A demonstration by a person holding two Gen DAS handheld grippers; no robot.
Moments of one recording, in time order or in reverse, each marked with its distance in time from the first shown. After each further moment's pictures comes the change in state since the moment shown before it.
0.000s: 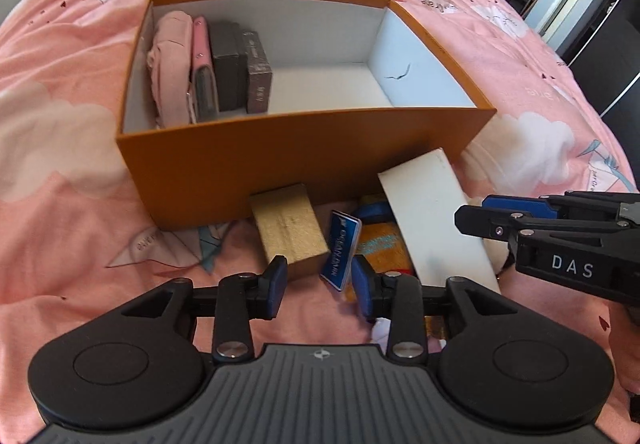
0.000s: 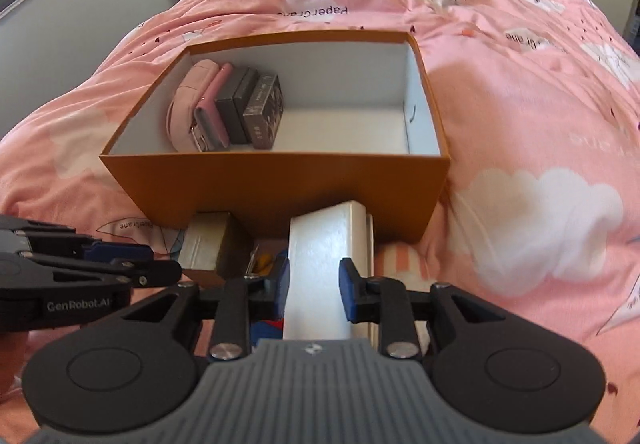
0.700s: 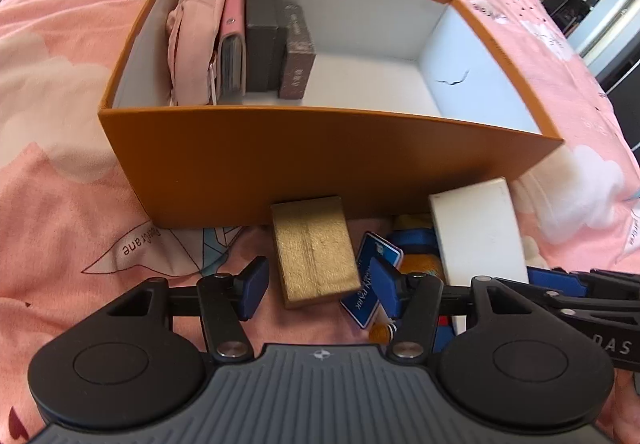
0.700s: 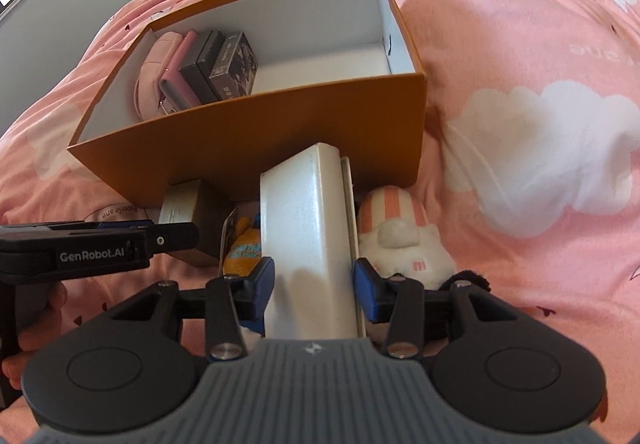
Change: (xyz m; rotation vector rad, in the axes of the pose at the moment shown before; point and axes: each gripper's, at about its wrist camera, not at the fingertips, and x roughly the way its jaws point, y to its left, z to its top) left arm 0.045 0.020 0.016 -0.151 0.040 0.050; right arm 0.034 -0.032 -0.009 0.131 0.128 0.061
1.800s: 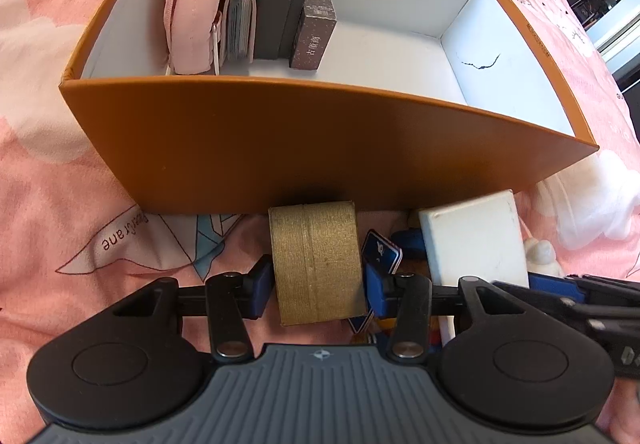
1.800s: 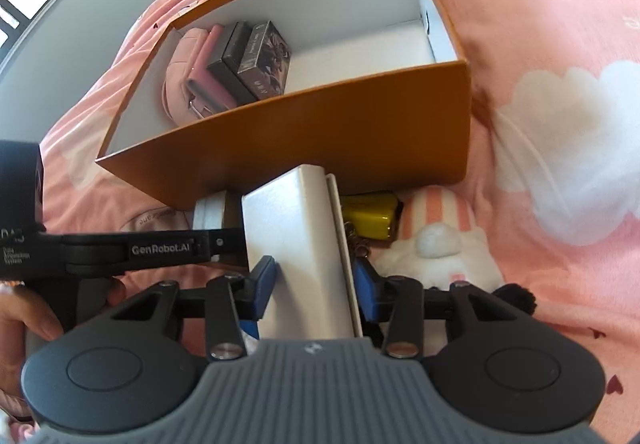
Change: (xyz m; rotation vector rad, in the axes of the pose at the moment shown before) left arm 0.019 0.009 0.007 -0.050 0.094 0.002; right arm 0.019 -0.011 0.012 0.052 0.073 0.179
